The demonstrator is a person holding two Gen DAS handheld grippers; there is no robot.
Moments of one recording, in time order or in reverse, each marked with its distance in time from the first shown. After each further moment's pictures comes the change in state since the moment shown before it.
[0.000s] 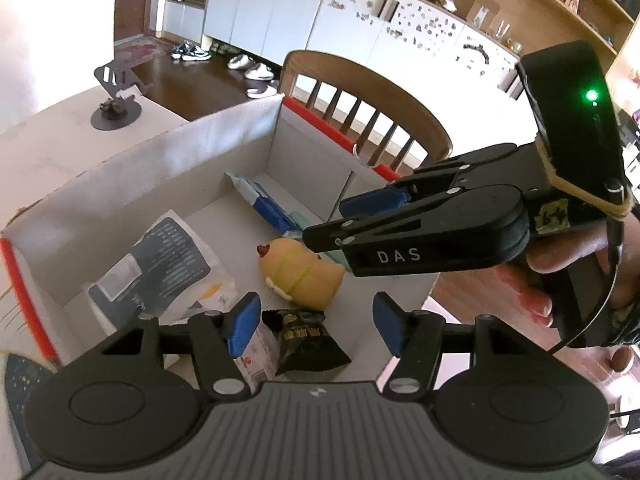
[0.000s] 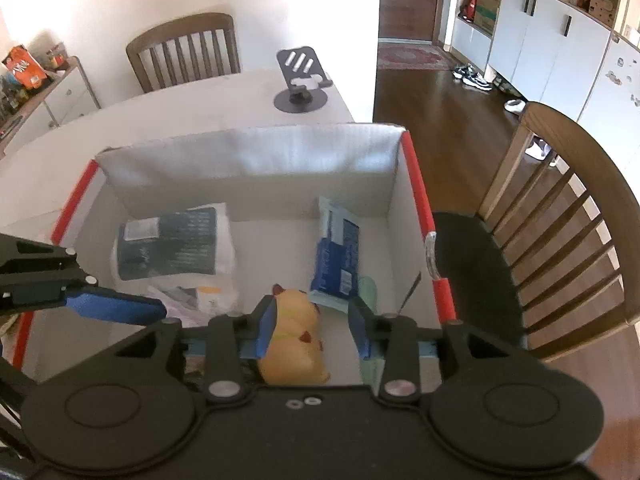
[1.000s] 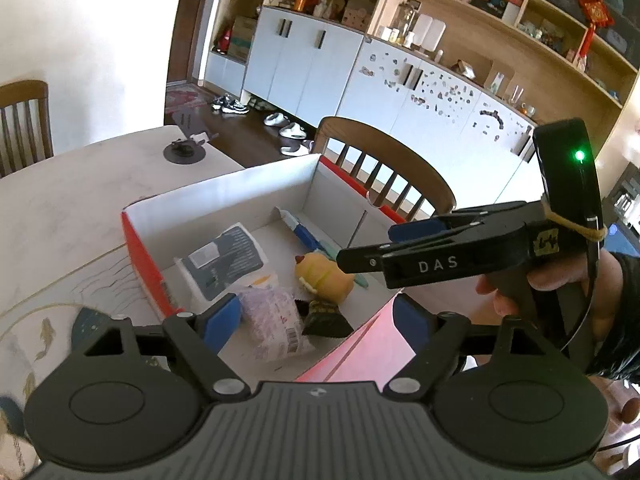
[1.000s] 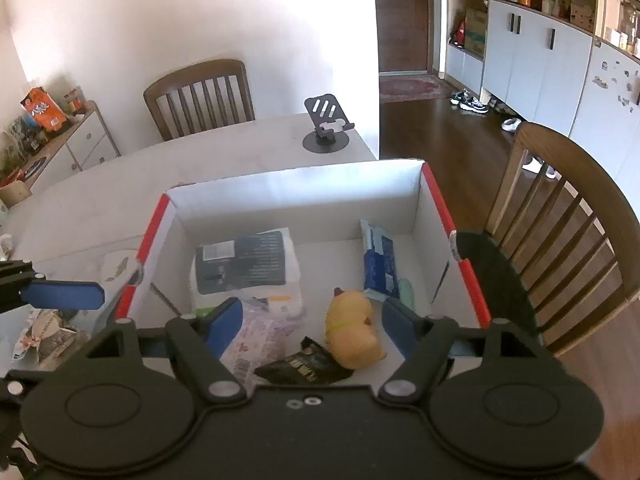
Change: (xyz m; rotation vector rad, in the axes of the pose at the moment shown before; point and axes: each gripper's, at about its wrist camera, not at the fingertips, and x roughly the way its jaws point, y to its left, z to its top) left arm -0.109 0.002 -0.055 -0.077 -0.200 0.067; right arm -0.062 0.040 -0.021 0.068 -0.126 0.027
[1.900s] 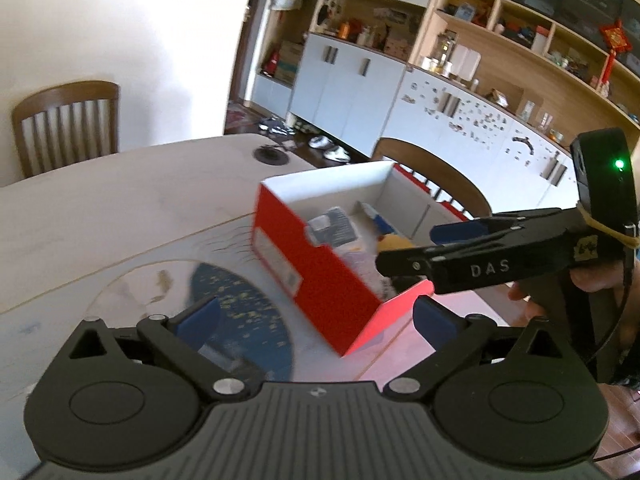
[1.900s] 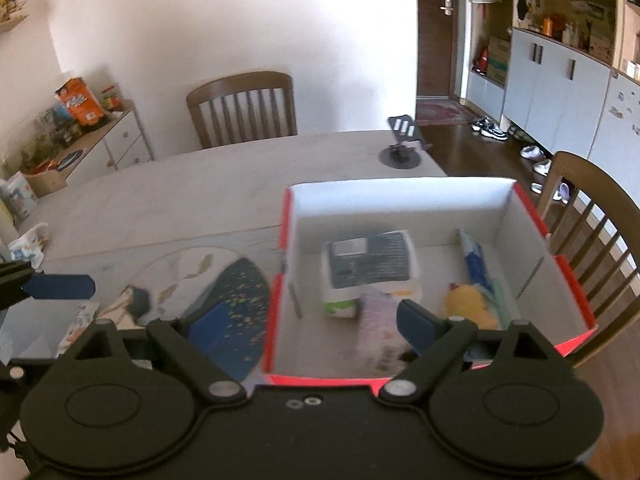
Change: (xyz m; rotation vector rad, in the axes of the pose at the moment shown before) left arm -0.110 0.073 -0.069 -0.042 -0.093 0.118; right arm -0.018 0.127 -0.024 -0.057 -0.065 0.017
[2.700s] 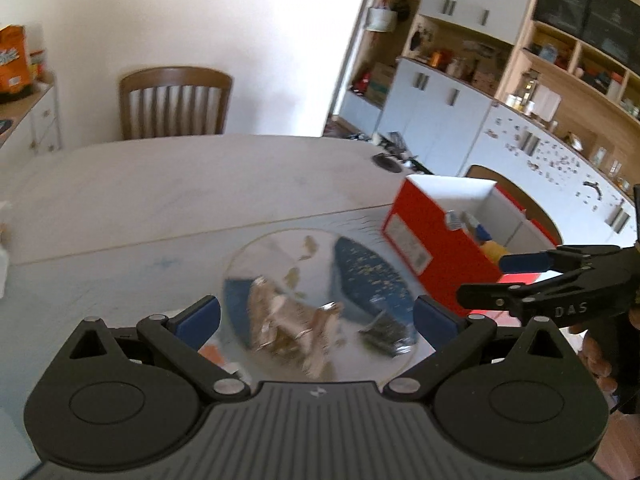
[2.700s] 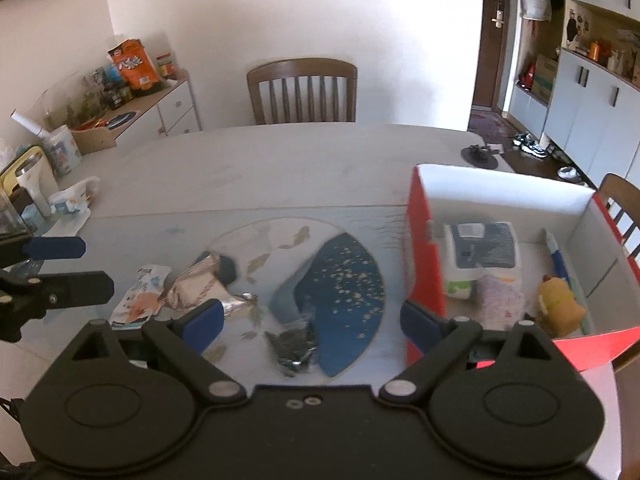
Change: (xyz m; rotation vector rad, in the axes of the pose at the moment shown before) left arm -0.075 0.094 -0.060 -0.162 -0.051 0.204; right arm 0.010 0.105 -0.027 -0.107 0.017 0.068
